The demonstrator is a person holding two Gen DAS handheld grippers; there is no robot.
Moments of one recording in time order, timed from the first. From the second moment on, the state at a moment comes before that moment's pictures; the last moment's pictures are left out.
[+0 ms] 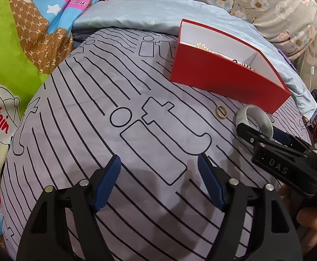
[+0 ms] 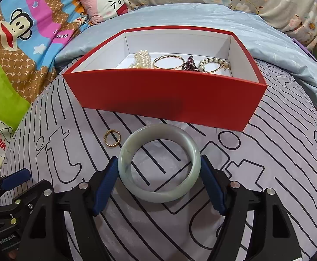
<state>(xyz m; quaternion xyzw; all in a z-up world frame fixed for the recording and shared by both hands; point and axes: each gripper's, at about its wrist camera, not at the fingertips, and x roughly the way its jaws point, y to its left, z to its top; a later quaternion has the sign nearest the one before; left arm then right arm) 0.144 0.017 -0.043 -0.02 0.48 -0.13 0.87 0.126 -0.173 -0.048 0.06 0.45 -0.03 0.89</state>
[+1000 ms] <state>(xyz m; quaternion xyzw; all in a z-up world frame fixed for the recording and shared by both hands) 0.160 -0.025 -0.034 0.00 0.47 -0.18 0.87 0.108 -0.207 -0.030 0.07 0.46 -0.07 0.88</state>
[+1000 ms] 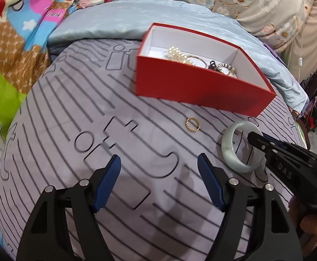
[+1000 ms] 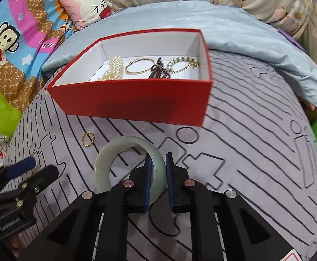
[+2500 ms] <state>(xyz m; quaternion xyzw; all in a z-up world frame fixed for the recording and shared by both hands) 0.176 -0.046 0.051 0.03 0.40 -0.23 0.89 0.096 -0.243 0.075 0.06 0.38 -0.06 0.92</state>
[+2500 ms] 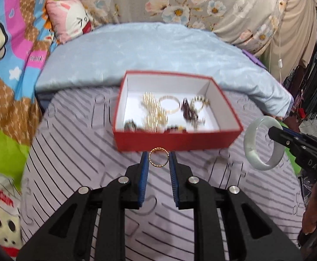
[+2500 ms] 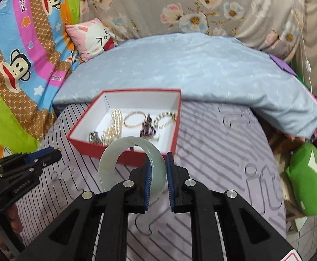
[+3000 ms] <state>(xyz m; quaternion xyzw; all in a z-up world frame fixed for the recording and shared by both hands) 0.299 -0.094 0.055 0.04 0.39 -0.23 0.89 0.237 -0.235 0.037 0.02 0.44 -0.05 0.90</state>
